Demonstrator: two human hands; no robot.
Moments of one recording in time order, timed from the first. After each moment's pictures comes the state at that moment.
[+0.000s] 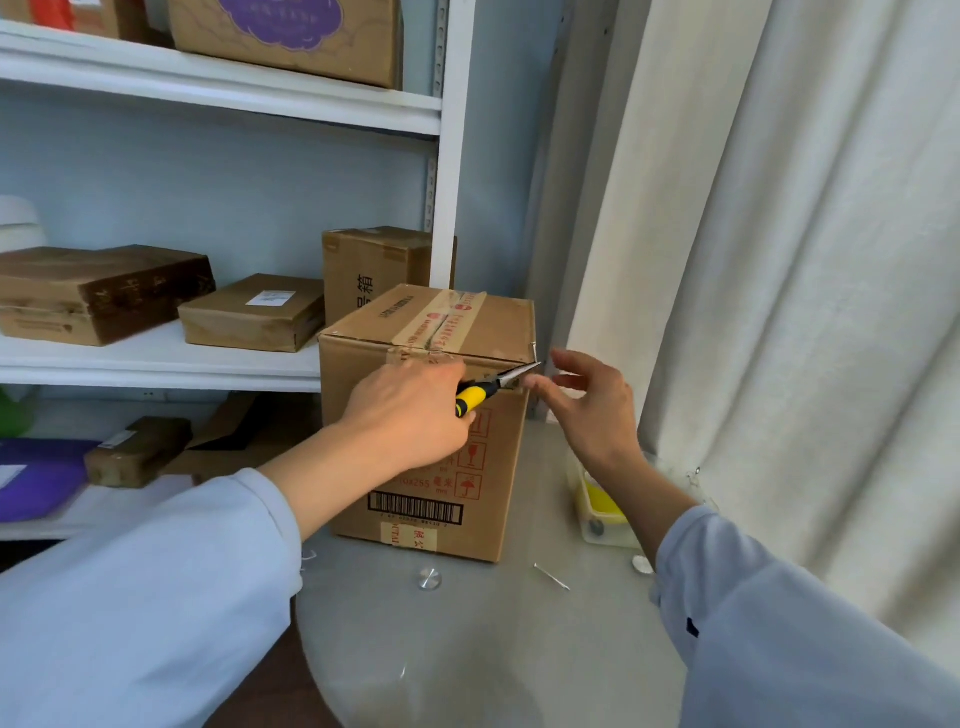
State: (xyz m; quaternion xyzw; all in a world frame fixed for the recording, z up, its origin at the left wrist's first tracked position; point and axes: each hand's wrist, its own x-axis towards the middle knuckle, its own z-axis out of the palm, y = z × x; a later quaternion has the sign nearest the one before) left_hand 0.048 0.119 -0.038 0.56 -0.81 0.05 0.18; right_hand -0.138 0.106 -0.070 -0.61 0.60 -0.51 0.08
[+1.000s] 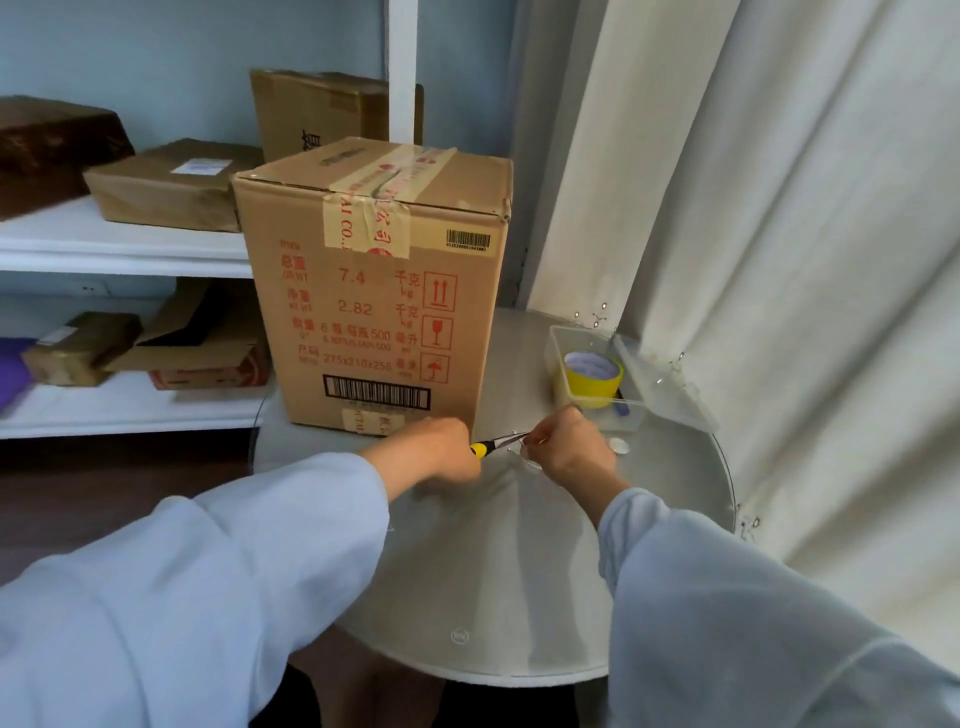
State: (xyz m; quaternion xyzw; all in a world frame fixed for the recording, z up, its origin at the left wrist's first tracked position) left_hand -0.019 0.104 -0.190 0.58 -0.79 -0.20 -0.07; right_hand -0.173 0.116 -0.219 -0.49 0.83 -0.19 0.20
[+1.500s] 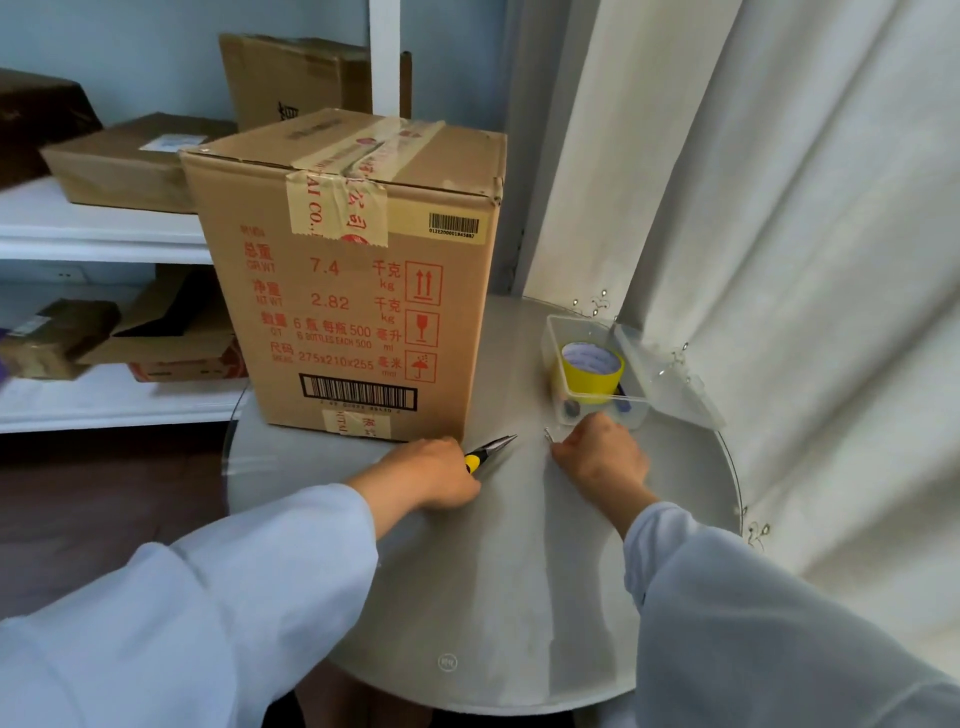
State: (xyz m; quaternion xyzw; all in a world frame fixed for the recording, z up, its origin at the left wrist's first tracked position) left_hand -0.031 0.096 -0.221 0.60 -0.77 -0.21 -0.08; right_hand -0.212 0.108 -0.238 -0.45 0.87 -0.14 0.13
